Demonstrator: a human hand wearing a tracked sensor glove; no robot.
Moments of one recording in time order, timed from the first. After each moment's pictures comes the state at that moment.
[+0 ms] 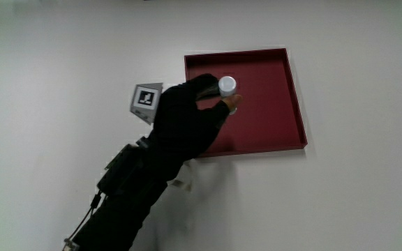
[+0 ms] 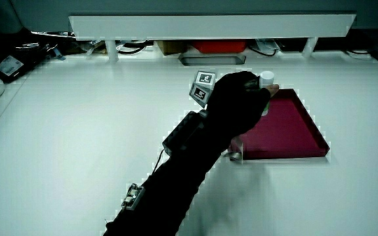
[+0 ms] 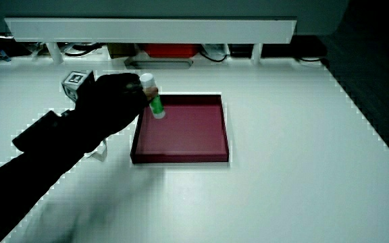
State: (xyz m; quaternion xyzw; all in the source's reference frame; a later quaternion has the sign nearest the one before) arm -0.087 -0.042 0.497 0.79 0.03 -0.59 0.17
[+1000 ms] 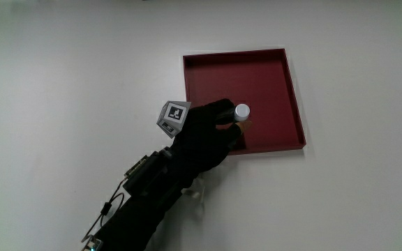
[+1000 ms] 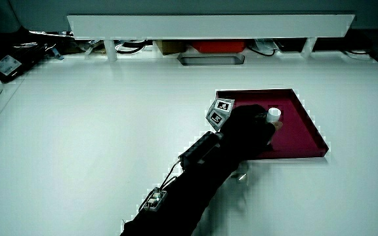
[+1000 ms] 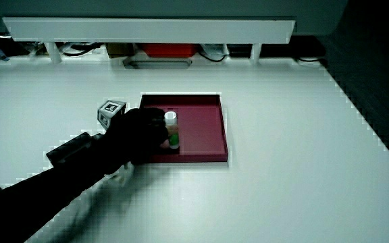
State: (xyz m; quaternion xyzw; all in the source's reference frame) arm -0.070 -0.026 0.540 0.80 0.00 -0.54 0.26
